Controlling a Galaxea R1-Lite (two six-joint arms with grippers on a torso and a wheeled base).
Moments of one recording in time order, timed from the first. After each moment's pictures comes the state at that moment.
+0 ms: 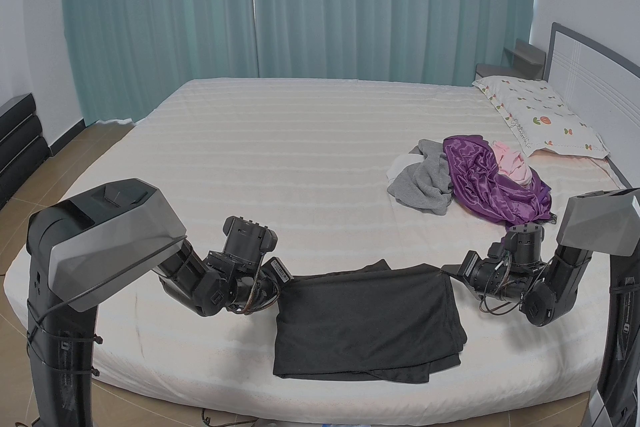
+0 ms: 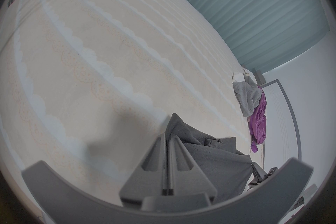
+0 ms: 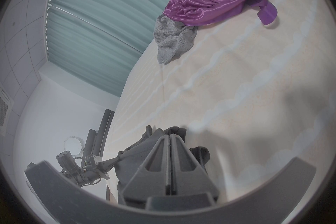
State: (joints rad) left arm -0.45 2.35 -1.07 -0.48 0.03 -1.01; right arm 0.16 2.36 -0.63 -1.22 0.36 0.81
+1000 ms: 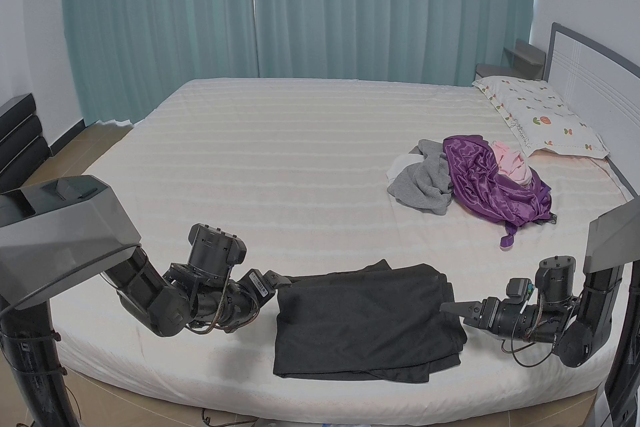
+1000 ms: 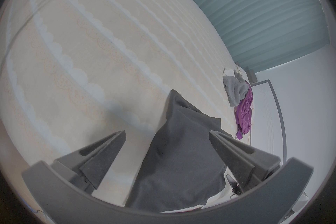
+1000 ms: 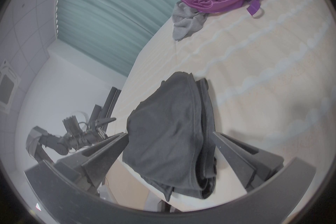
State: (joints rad) left arm -0.45 2.15 -0.77 -0.59 -0.09 -1.06; right arm 0.19 2.20 -0.17 -1.45 0.47 0.67
